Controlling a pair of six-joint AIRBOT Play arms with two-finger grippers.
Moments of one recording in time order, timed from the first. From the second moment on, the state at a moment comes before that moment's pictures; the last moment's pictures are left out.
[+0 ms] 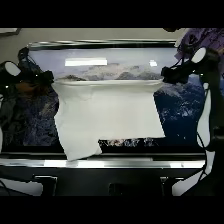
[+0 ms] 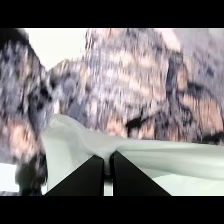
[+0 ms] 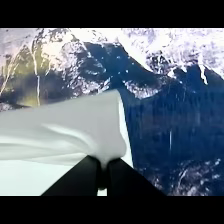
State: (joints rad) left arm 0.08 -1.71 1.70 1.32 -0.97 -1.61; right arm -0.09 -1.87 1.98 -1.32 1.30 1.64
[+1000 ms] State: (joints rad) left arm 0.05 -1.88 1.78 1.41 -1.42 -1.64; right arm -0.09 -1.98 1.87 -1.31 1.45 1.65
